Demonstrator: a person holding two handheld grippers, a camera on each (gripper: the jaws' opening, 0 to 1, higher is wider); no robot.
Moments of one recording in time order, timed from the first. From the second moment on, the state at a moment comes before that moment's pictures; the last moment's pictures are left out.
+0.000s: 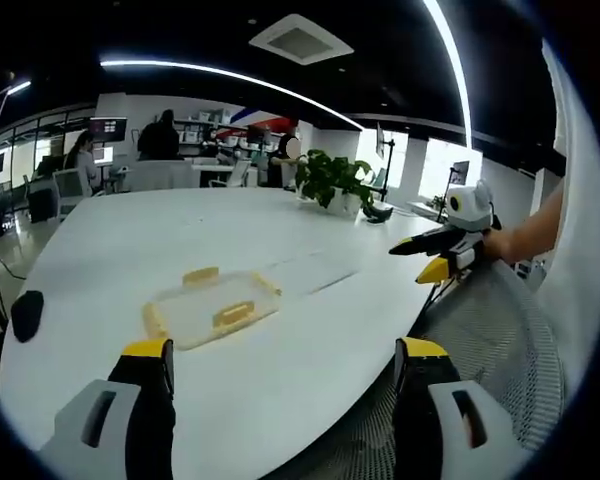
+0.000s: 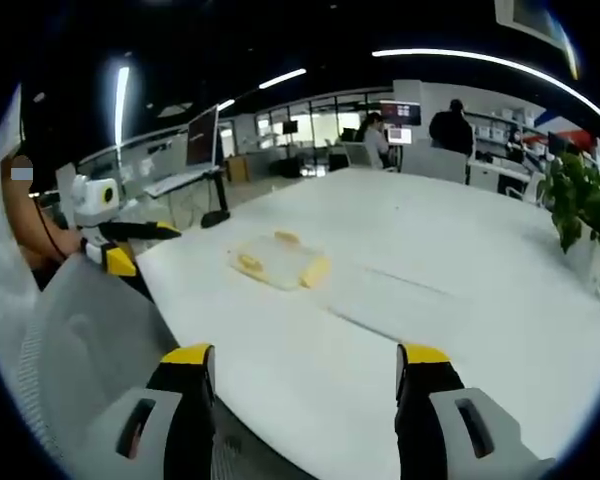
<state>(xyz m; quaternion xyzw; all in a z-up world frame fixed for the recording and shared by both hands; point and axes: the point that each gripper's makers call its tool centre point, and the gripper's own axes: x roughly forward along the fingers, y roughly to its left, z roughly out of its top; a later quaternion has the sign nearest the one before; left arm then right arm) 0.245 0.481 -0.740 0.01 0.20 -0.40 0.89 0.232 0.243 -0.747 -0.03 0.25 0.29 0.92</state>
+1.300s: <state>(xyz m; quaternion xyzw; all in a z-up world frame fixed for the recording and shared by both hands) 0.240 0.477 -0.743 -0.02 0.22 -0.42 0.88 0.234 0.236 -0.751 -0.02 0.26 0.27 0.93</state>
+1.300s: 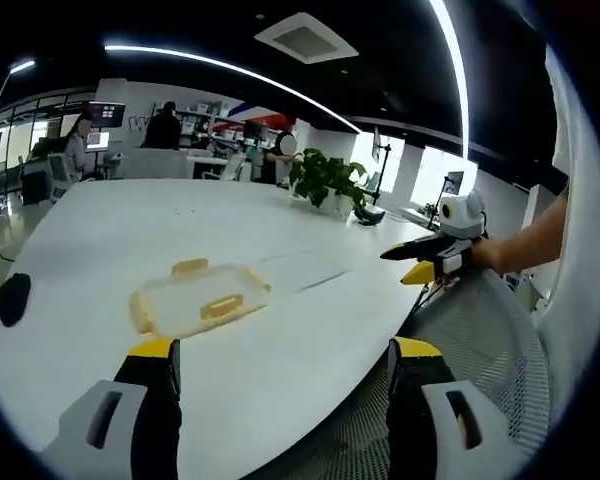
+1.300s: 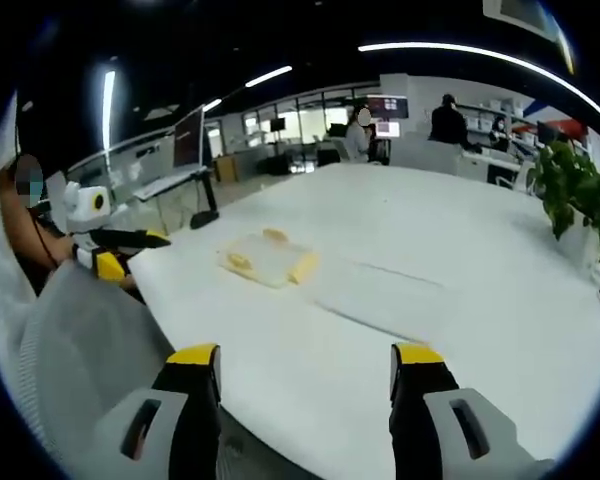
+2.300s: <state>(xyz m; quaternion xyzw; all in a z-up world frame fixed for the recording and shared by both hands) 0.238 0.477 -0.745 -0.03 0.23 -0.42 0.88 0.233 0.235 -0.755 -0.01 0.27 0.27 0.93</state>
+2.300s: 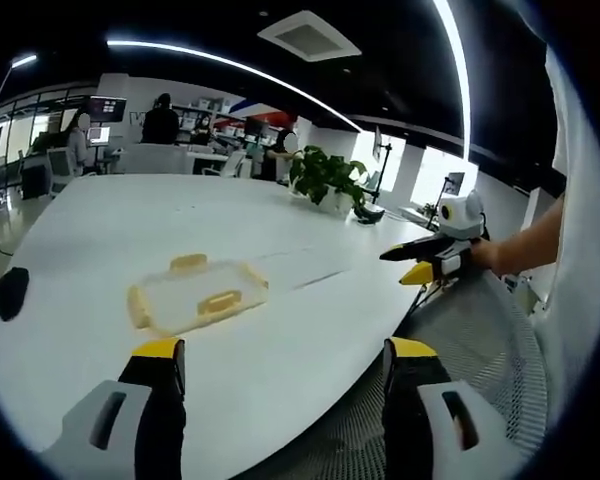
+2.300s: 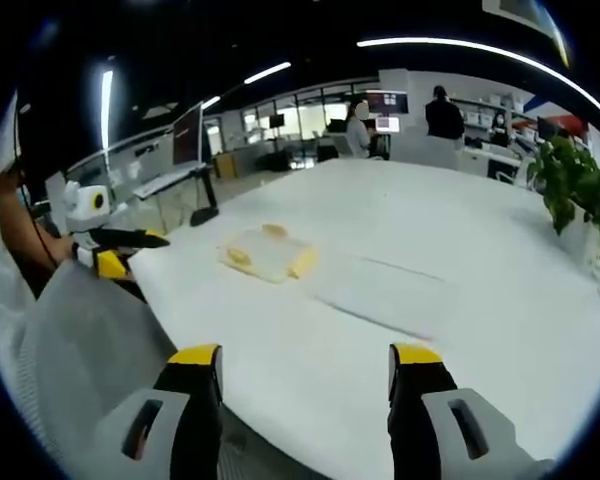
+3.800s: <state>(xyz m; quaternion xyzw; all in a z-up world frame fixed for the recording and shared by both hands) 0.256 0.481 -0.729 -0.02 0.20 -0.42 0.89 0.238 0.240 -0.741 -0.04 0.26 0.27 0.93</state>
